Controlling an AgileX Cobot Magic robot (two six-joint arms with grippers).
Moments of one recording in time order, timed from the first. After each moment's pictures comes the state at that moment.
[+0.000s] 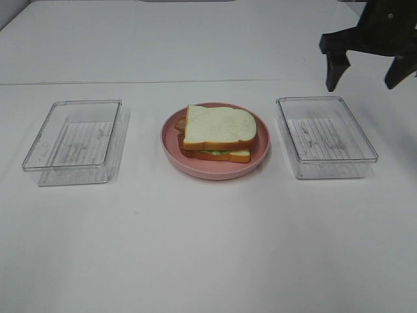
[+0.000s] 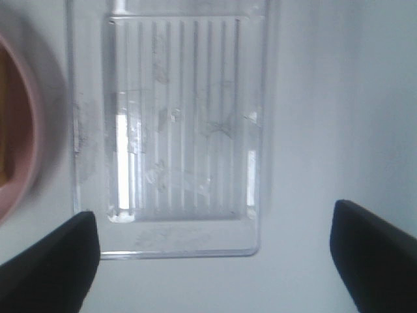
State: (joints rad) left arm 0.16 0.00 -0.52 -0.06 1.08 0.02; right arm 0.11 1.96 -1.67 -0.09 1.13 0.10
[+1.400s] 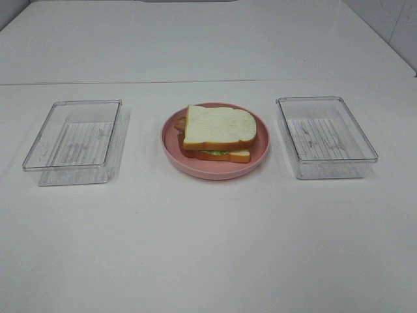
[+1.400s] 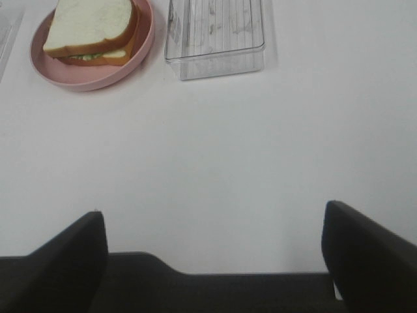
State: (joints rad) left arm 0.16 0.00 -0.52 -0.06 1.08 0.02; right arm 0.11 0.19 -0.61 0.03 1.17 0.14
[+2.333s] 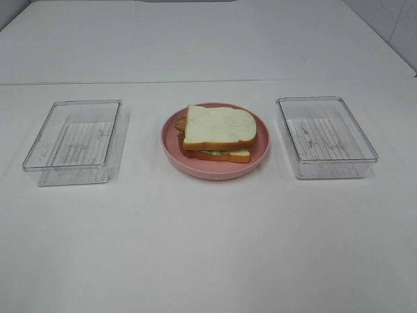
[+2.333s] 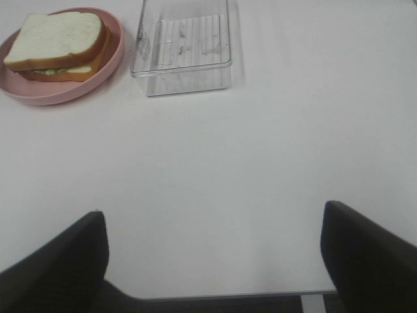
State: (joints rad) left arm 0.16 0.00 -0.52 -0.07 1.08 0.02; right arm 0.11 0.00 -0.46 -0.06 1.11 0.13
